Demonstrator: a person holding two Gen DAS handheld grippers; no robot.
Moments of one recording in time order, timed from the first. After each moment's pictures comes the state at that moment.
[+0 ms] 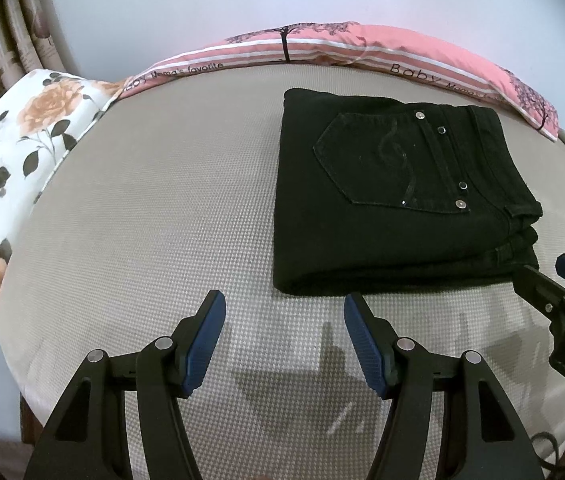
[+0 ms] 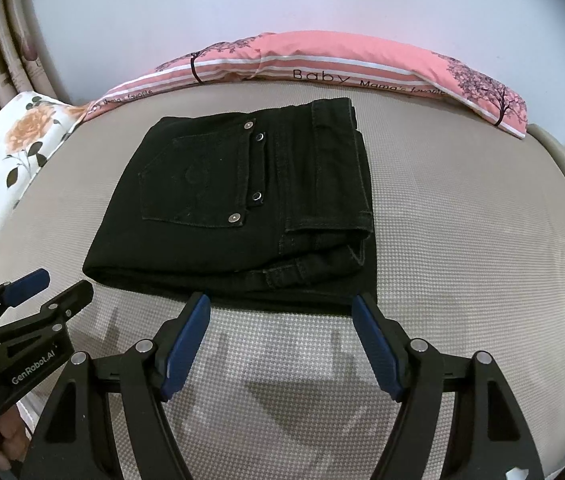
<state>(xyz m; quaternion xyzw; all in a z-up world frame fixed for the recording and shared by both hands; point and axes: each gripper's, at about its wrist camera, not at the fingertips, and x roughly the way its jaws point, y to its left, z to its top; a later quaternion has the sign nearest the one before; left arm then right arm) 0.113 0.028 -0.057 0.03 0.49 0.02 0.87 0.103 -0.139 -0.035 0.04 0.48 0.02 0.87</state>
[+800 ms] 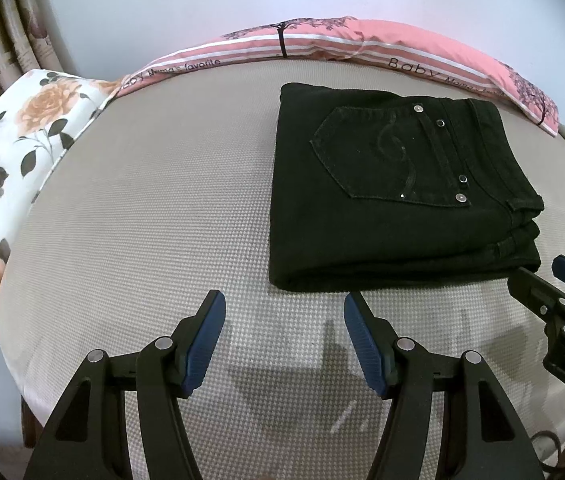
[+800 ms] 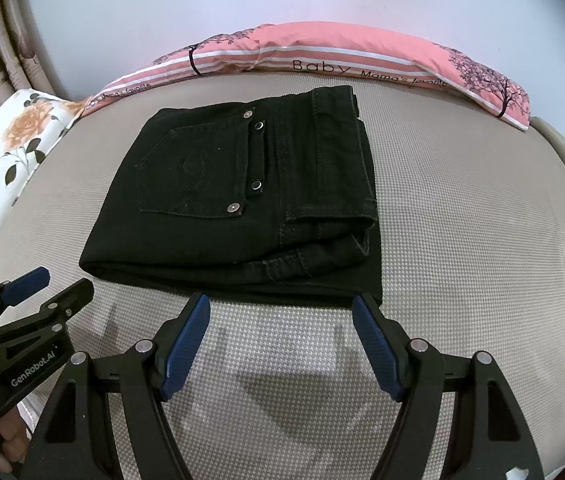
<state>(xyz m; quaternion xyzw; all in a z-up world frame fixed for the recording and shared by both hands) 0.114 0.028 -0.060 0.03 0.50 0.01 0.87 0.104 -0.137 -0.042 0.04 0.49 0.02 0.87</state>
